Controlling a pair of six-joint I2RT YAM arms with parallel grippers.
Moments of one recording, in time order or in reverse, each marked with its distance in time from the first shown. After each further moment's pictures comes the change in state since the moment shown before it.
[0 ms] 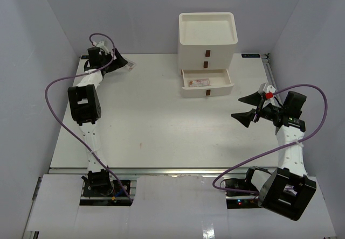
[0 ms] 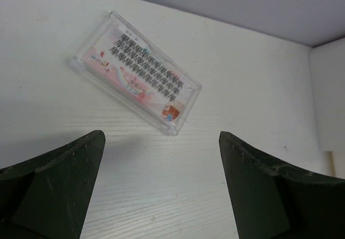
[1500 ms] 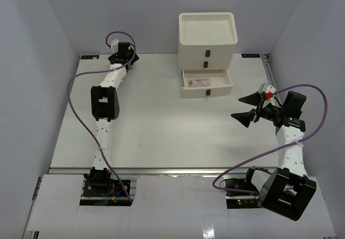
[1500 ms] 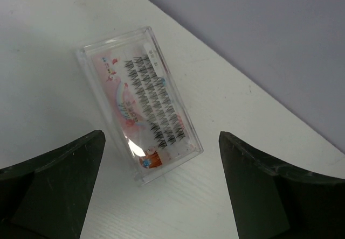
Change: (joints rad) left arm -0.228 0.221 0.413 -0.284 -0.764 -0.302; right arm 0.000 0.000 0.000 -0.001 0.003 0.000
